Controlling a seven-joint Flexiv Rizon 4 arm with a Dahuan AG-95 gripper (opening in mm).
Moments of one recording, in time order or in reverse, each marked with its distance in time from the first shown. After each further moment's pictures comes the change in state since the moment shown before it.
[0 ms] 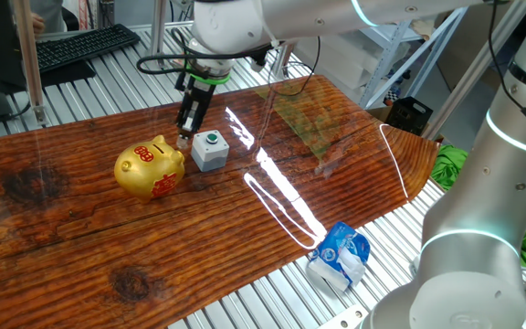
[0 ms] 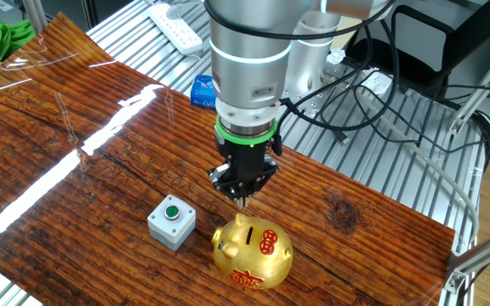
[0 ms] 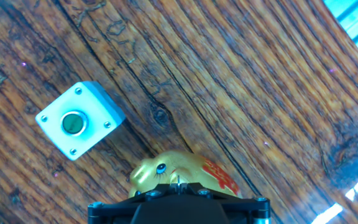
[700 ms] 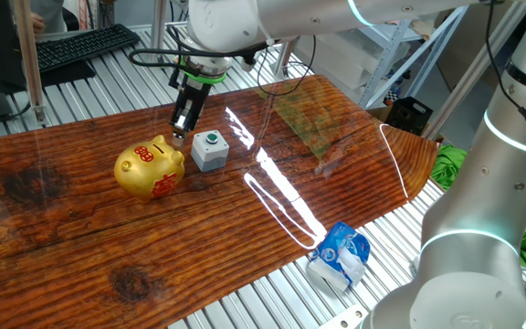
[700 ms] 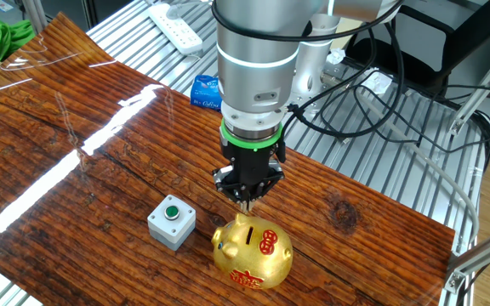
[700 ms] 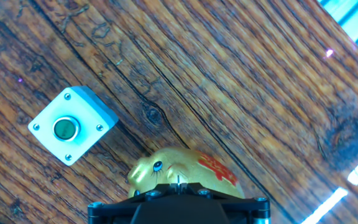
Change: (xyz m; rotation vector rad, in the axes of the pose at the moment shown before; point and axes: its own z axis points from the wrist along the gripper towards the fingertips) arm 0.008 -0.002 -0.002 0.006 0.000 0.111
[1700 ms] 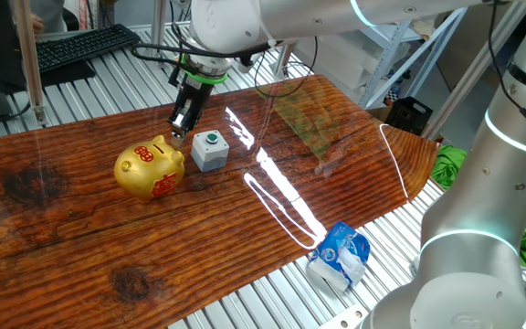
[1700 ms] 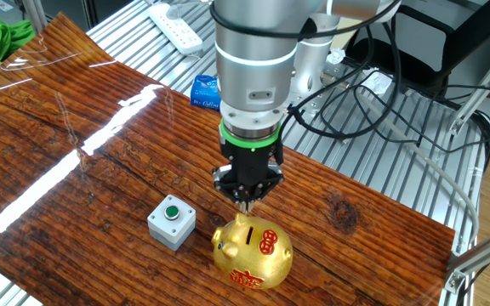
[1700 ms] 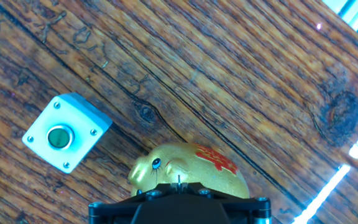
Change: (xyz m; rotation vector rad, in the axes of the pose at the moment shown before) arm 0.002 0.001 0.002 0.003 0.011 0.053
